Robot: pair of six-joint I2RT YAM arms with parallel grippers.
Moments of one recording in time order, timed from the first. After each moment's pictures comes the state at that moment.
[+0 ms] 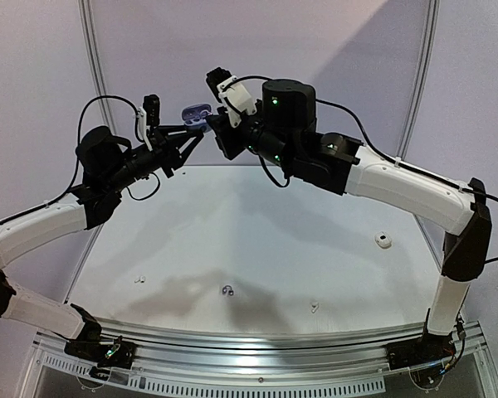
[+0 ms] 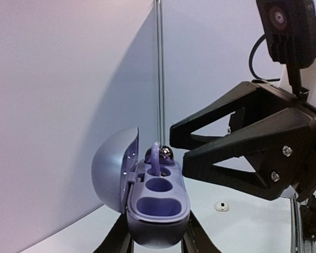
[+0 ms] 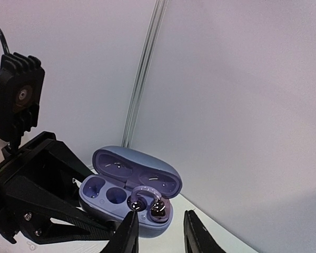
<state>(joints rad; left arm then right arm) -0.52 1.26 0.94 0.56 0.44 -0.10 1.09 1.89 1.94 -0.05 0.34 -0.22</state>
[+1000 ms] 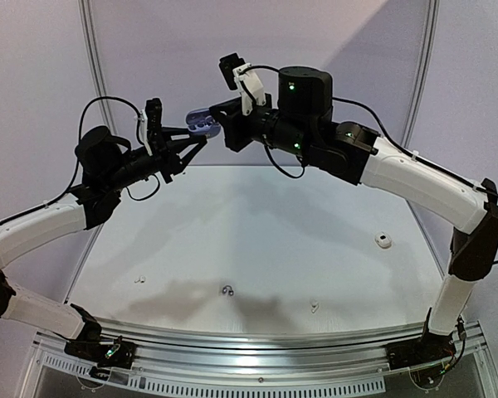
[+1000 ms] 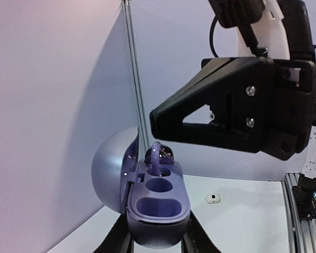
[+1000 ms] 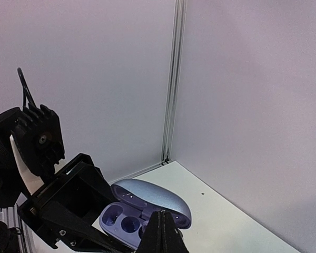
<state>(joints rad) -0.52 1.26 0.94 0.56 0.57 -0.01 1.05 1.83 1.95 -0.12 0.14 -0.04</state>
